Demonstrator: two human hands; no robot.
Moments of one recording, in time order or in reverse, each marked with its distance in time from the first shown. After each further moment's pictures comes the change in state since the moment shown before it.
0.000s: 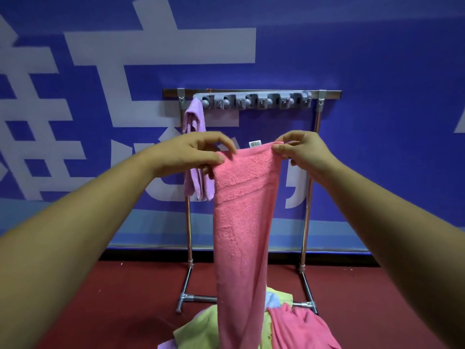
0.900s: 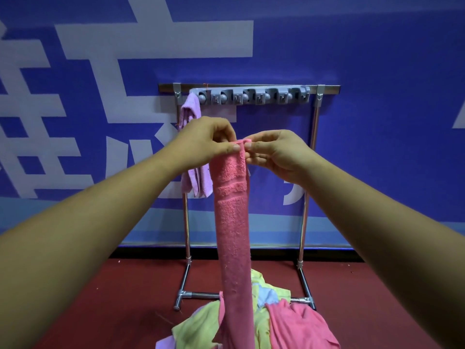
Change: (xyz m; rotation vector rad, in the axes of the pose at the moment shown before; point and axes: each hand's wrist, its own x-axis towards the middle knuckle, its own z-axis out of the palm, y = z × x) left_hand 0.027 0.009 0.024 0.424 0.391 0.058; right_hand -0.015 -0.024 0.039 0.501 -0.290 0.143
